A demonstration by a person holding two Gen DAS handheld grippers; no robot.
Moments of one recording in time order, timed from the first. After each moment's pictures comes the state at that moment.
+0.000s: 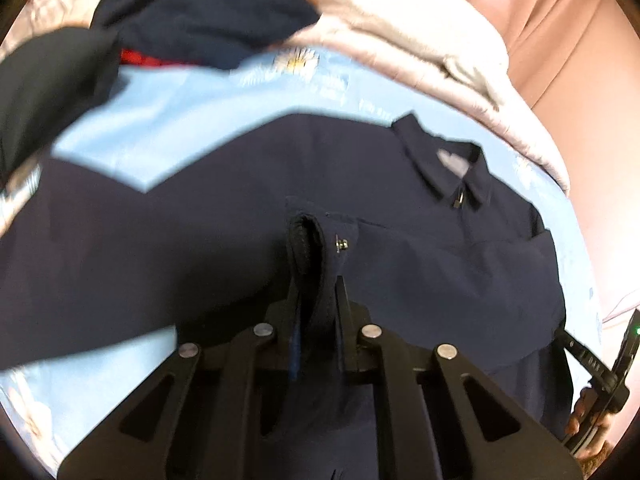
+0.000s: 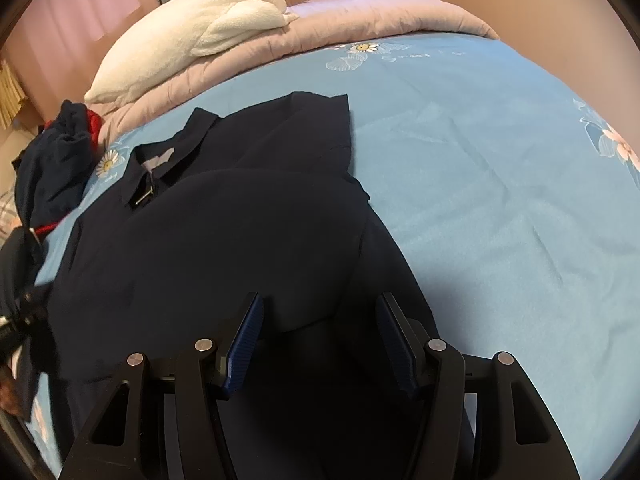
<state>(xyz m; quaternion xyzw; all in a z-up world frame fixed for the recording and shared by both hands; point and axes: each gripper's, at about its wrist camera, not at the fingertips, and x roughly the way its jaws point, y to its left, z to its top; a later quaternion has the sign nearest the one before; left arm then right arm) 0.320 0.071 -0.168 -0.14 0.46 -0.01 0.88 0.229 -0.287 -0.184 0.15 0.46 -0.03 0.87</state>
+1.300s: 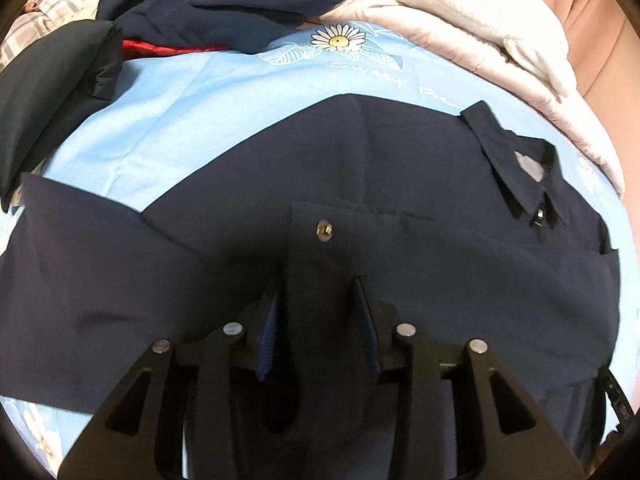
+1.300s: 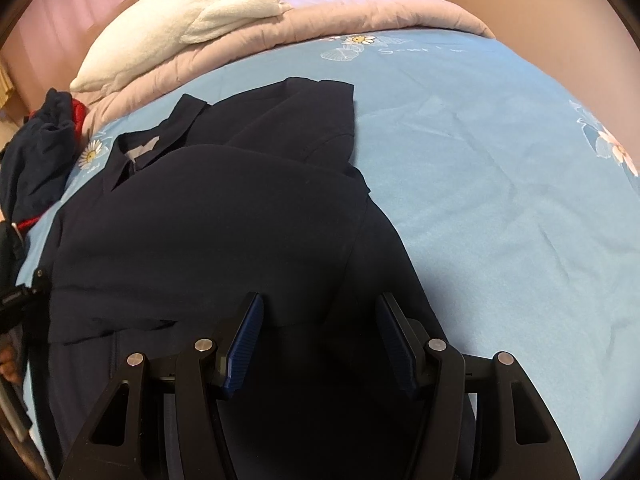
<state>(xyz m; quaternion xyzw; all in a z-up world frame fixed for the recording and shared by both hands) 0.368 0.086 -0.210 -0.11 0.50 0.07 0.86 0.241 -0.279 -0.195 0.13 0.48 -0.06 0.87</state>
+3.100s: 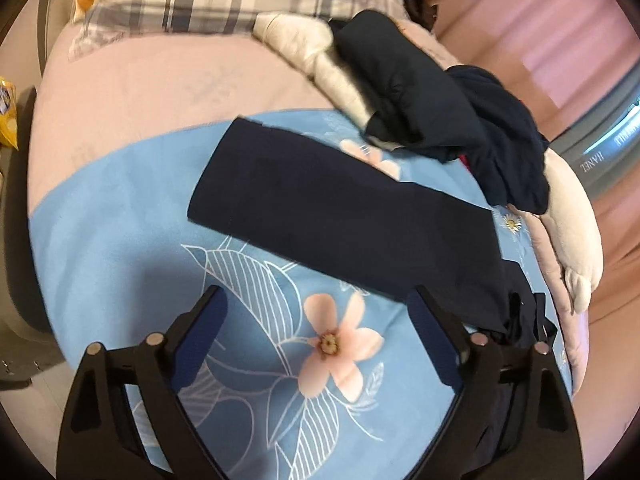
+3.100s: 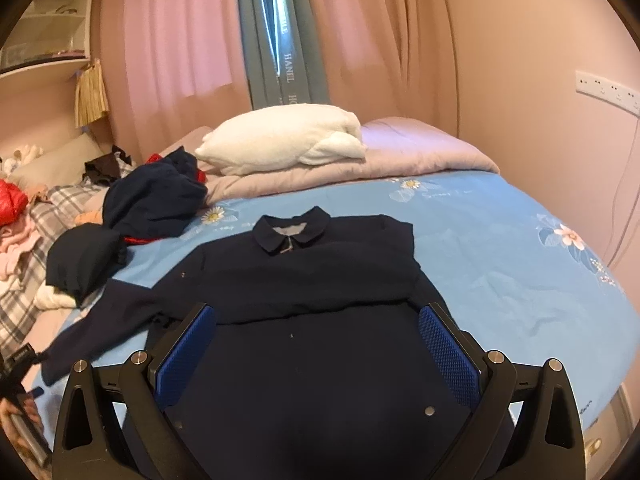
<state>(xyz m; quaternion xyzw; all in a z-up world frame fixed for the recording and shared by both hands) 0.068 0.324 -0.192 -0.39 0.34 0.27 0.81 0.072 -0.171 -0.056 0.07 0.27 -0.01 0.96</state>
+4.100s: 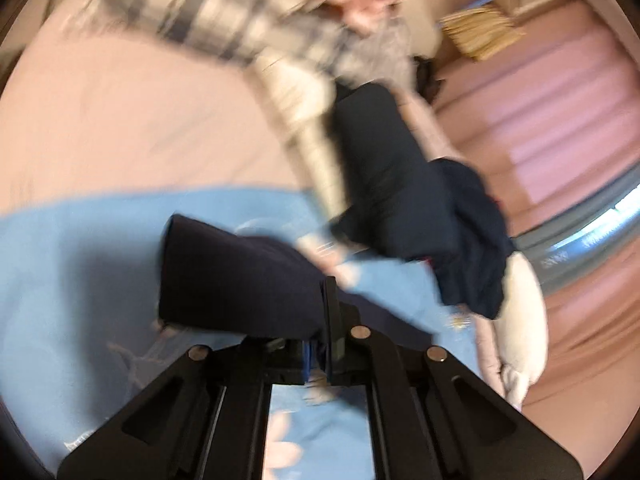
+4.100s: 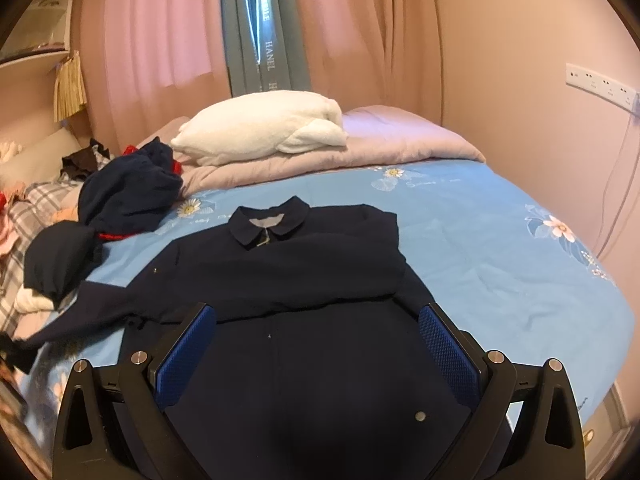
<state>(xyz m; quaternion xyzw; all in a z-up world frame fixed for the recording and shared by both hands) 0.099 0.374 -0.140 -0.48 0.19 0.26 0.82 0.086 -0.175 -0.065 0.08 0.29 -0.05 0.95</state>
